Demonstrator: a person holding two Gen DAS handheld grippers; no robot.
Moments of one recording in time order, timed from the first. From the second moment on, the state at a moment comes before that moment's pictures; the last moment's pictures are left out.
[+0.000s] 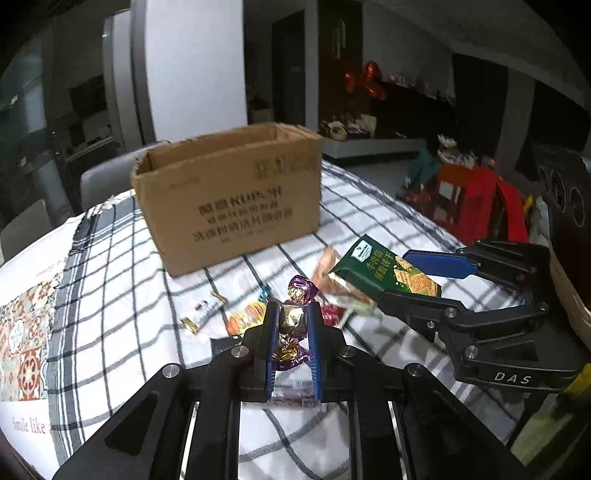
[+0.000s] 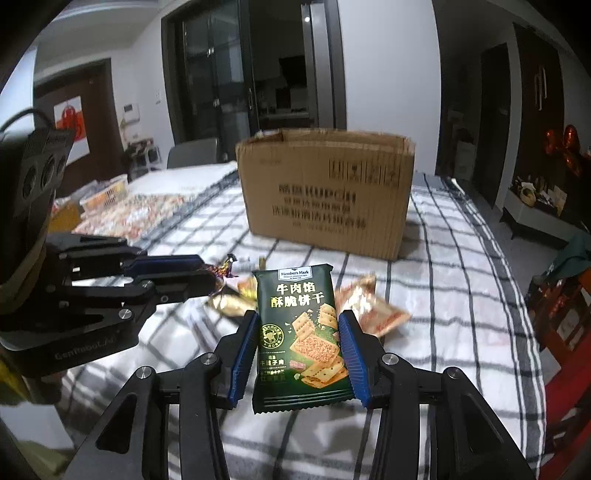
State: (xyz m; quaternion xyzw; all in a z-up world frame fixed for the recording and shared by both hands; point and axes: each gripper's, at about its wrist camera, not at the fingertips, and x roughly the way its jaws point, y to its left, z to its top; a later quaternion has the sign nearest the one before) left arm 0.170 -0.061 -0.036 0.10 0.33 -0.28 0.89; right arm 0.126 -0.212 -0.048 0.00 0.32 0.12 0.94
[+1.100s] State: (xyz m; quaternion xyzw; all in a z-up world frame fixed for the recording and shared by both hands) left arm 0.280 -0.053 0.092 0.05 0.28 -0.23 0.93; right arm 0.244 -0.236 0.088 0.03 0.27 0.10 0.96
